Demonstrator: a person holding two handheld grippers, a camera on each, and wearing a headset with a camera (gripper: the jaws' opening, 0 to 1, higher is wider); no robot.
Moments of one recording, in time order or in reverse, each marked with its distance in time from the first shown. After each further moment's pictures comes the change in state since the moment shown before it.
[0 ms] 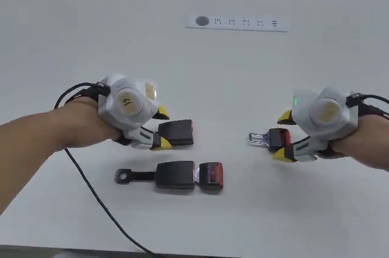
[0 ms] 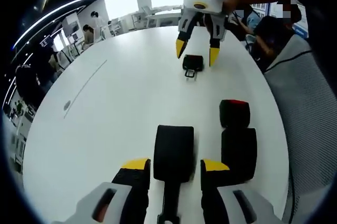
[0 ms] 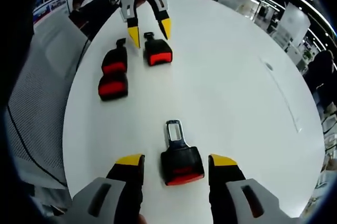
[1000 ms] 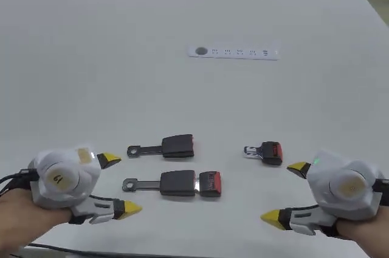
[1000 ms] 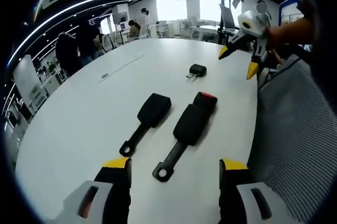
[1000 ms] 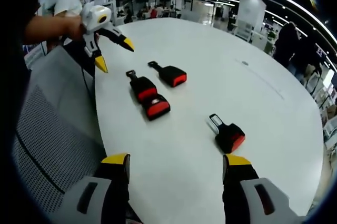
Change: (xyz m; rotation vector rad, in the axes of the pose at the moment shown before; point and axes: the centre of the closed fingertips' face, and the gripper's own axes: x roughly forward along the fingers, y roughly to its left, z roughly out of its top) left arm -0.086 -0.082 -0.052 -0.290 -0.089 0.240; right arm -0.052 0.097 0.000 0.297 -0.177 -0.139
